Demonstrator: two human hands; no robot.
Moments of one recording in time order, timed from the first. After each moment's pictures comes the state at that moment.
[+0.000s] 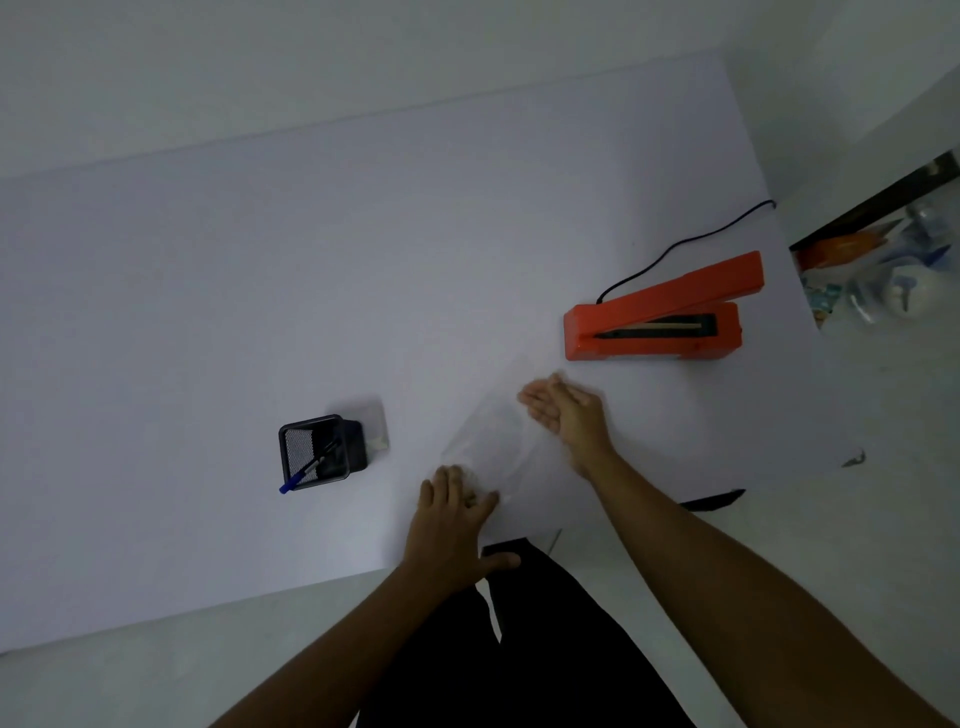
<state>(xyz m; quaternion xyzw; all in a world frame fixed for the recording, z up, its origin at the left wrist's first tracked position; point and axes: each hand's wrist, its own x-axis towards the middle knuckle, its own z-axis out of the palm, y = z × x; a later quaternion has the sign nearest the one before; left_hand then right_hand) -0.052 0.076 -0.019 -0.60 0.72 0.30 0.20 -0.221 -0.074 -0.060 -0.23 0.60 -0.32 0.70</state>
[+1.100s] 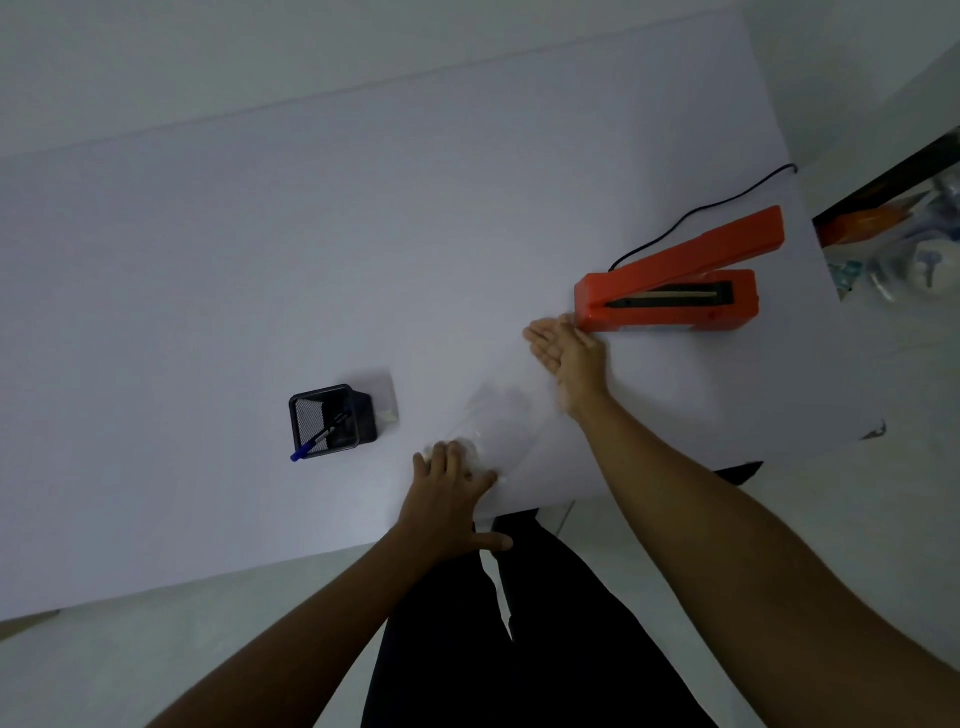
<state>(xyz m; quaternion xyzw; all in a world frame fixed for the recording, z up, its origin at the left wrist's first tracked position) -0.033 0.081 -0.018 -0.56 0.75 0.27 0.22 -0.196 -0.104 -0.065 -0.20 0.57 -0.41 0.69</state>
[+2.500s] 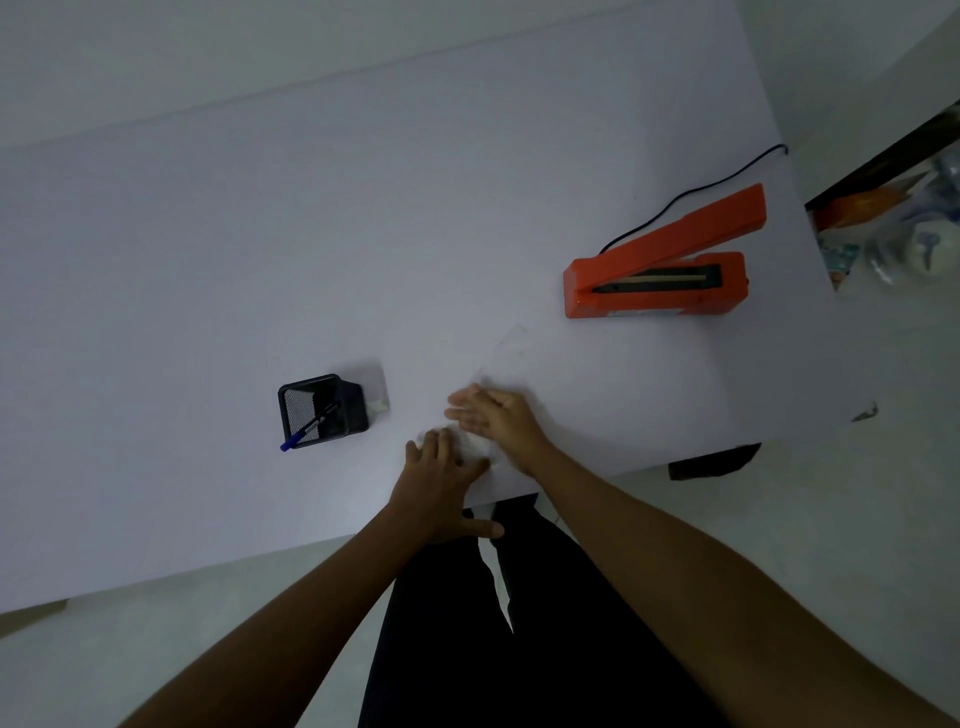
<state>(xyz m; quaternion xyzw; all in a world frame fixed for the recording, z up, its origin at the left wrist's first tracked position) -0.035 0.076 -0.019 -0.55 0.75 0.27 0.24 -0.160 -0.010 -0.061 -0.29 0.50 -0.21 0.79</state>
